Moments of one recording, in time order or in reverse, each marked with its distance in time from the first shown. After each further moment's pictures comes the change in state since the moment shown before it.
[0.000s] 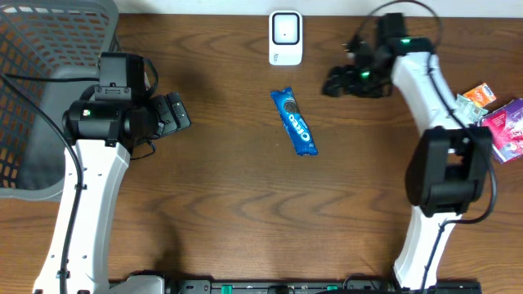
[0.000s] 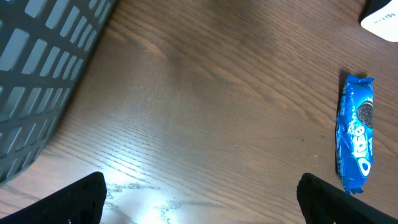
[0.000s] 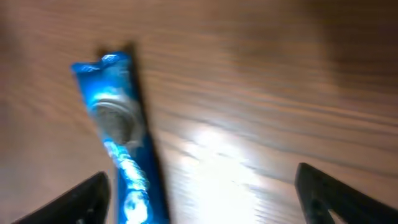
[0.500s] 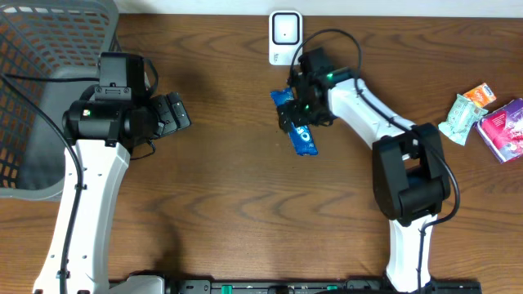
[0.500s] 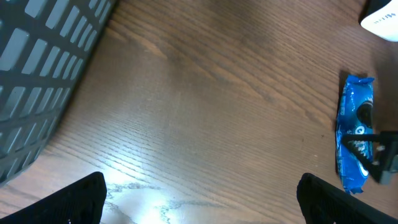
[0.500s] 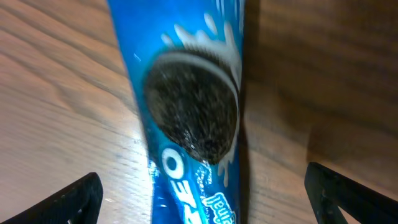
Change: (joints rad) left arm 0.000 0.000 0.000 0.000 0.000 0.000; right arm 0.280 0.002 -0.211 0.185 0.245 0.082
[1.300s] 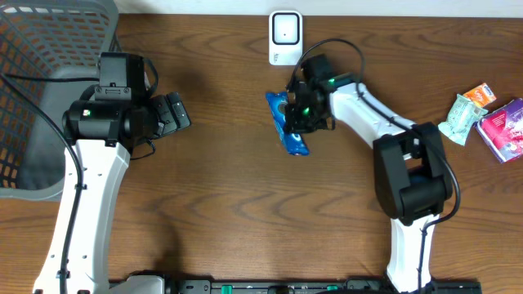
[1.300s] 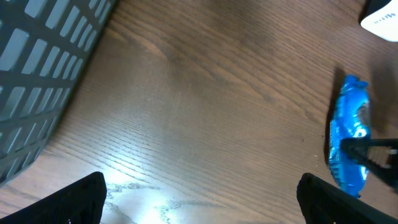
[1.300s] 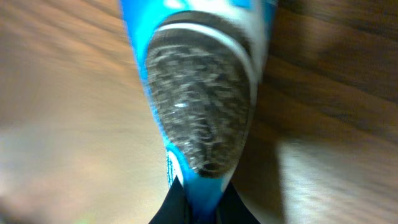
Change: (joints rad) left arm 0.000 0.000 0.000 0.000 0.000 0.000; right arm -0.041 -0.003 -0.039 0.034 -0.343 0.161
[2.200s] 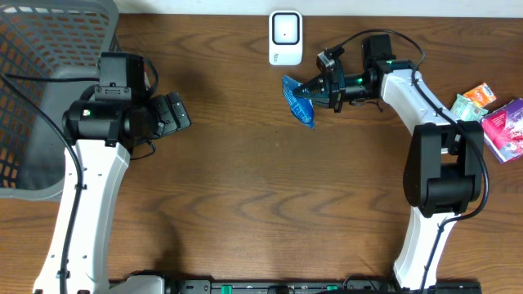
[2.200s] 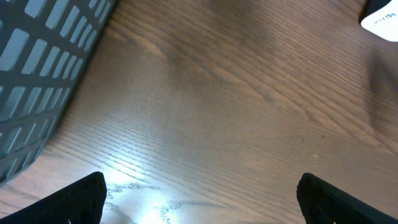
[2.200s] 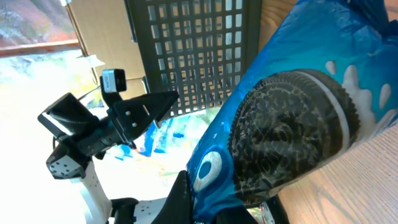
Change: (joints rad) left arm 0.000 0.000 0.000 0.000 0.000 0.000; right arm -0.244 0.000 0.047 0.013 -0.989 0.114
